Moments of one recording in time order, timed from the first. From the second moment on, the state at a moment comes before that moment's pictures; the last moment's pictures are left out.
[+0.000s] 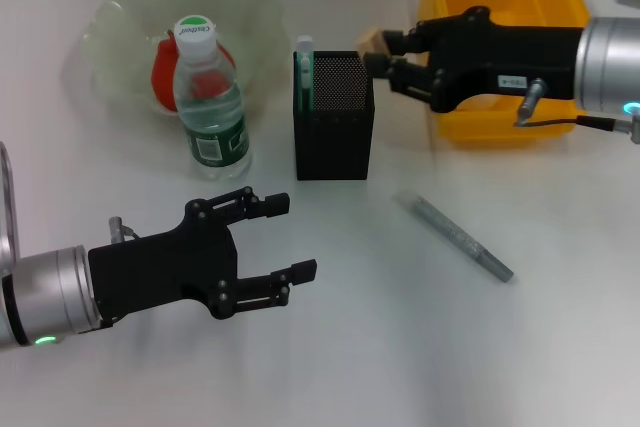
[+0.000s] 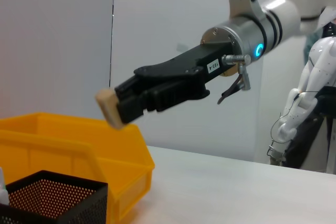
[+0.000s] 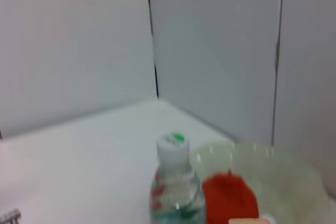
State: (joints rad) left arm -0.40 -2.07 0.99 0.38 1.64 1.58 -0.85; right arm 0.35 2.08 -1.36 -1.26 -1.74 -1.12 1.79
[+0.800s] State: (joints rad) left arm -0.40 -2.07 0.99 0.38 1.64 1.58 -0.85; right arm 0.49 2.08 -1.23 -0.78 -1.46 -1.17 1.20
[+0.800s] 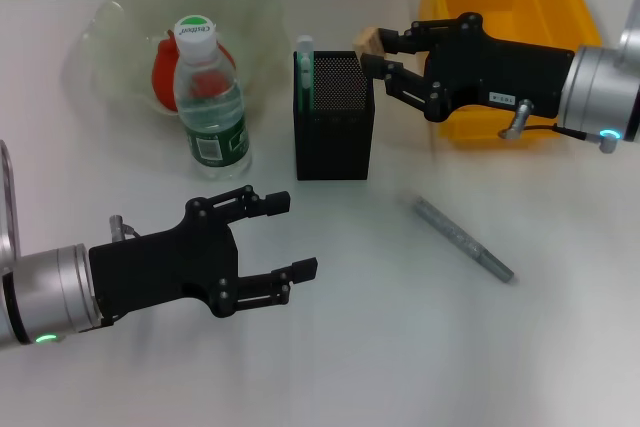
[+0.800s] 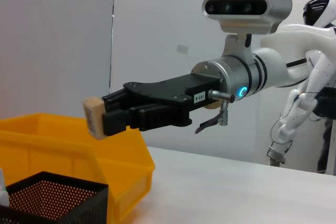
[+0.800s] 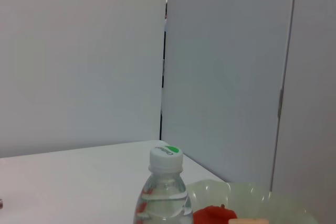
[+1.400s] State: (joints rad) left arm -0.40 -2.07 0.99 0.38 1.64 1.57 -0.85; right arm 0.58 2.08 -1.23 -0.67 -1.50 -1.11 1.19
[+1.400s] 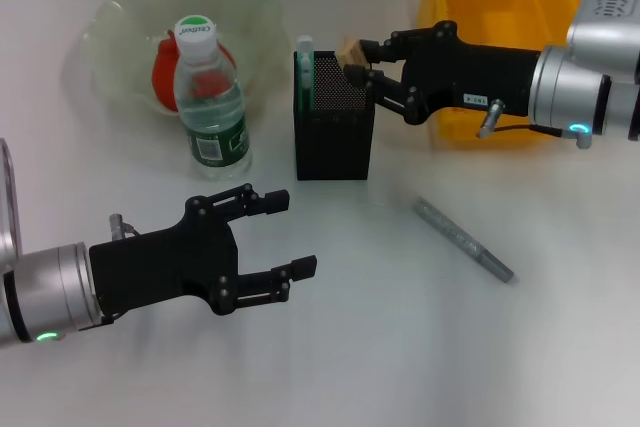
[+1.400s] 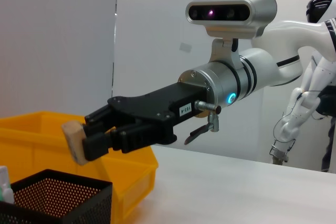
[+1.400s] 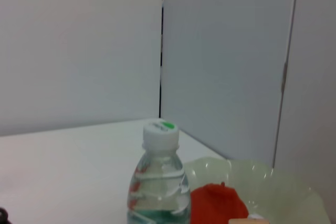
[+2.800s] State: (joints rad) left arm -0.40 -2.07 0.99 0.38 1.64 1.57 -0.85; right arm 0.42 2.08 -1.22 -1.17 -1.77 -1.23 1.78
